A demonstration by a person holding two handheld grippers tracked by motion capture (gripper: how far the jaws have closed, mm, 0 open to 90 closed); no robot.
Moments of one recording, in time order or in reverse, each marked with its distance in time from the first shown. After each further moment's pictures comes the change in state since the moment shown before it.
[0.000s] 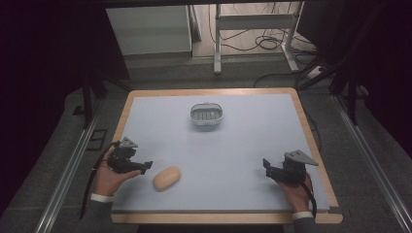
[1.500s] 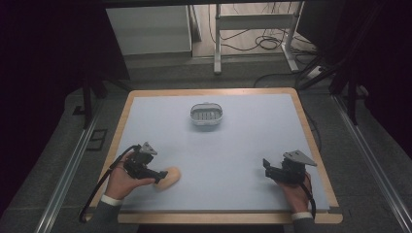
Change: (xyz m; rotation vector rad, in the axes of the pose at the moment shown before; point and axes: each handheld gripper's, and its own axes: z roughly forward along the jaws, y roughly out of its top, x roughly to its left) left arm -0.049 0.016 0.010 0.097 -0.116 0.144; right arm 0.003 0.000 0.000 0.001 -0.028 -0.014
